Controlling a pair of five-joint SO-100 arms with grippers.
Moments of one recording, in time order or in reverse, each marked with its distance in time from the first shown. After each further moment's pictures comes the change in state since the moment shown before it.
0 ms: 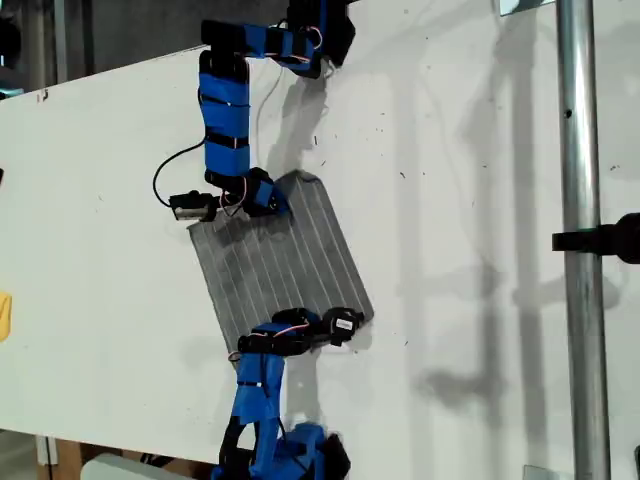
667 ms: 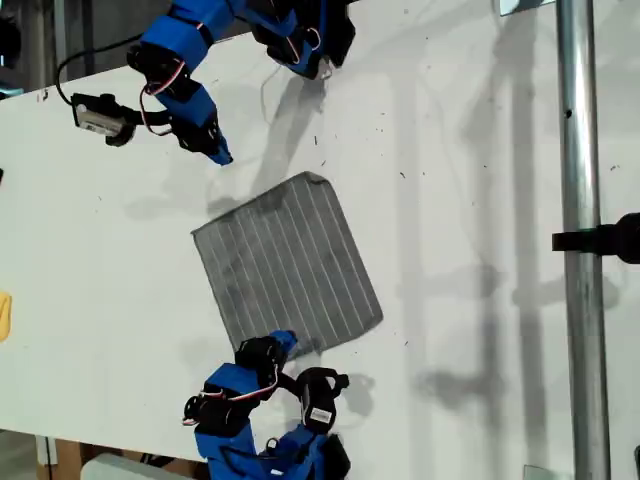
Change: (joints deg) arm 0 3.4 24.9 -23.4 29.7 10.1; arm 1 8.4 44.6 -7.6 30.3 -6.5
